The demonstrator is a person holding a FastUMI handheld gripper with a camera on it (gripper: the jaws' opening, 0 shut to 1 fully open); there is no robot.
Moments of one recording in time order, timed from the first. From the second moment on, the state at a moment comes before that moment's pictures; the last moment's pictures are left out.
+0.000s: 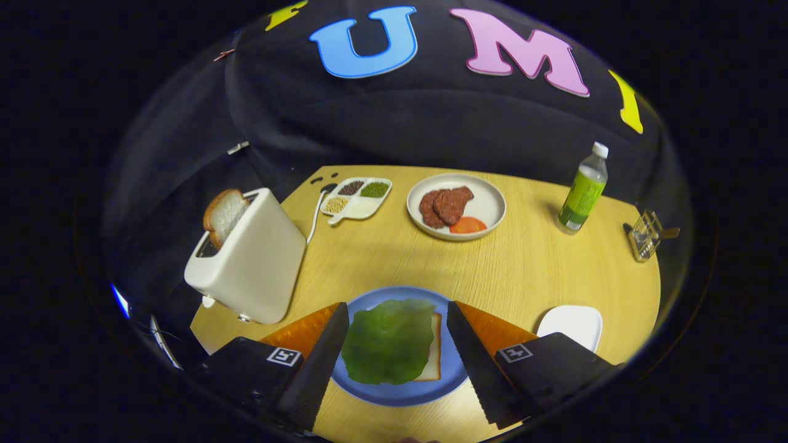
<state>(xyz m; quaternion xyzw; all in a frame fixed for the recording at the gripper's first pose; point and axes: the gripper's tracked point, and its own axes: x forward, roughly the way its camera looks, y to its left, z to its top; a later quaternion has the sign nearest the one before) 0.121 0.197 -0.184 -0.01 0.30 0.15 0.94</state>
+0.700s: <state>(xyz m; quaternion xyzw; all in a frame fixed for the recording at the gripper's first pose) 0.124 0.390 -0.049 -0.01 0.21 0.28 0.94</state>
